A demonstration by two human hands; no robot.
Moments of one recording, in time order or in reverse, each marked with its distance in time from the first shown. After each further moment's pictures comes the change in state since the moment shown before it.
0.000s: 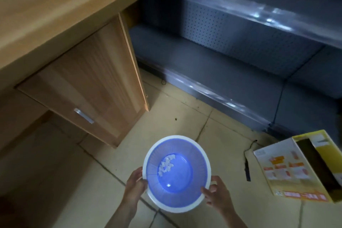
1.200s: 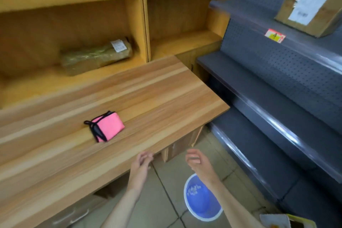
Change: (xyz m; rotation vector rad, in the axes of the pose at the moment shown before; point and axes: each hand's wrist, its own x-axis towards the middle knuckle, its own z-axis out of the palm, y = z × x) left_hand -0.390 0.282 -0.228 -0.239 0.201 0.378; right_hand -0.397 -0.445 0.104 -0.238 -0.512 -0.513
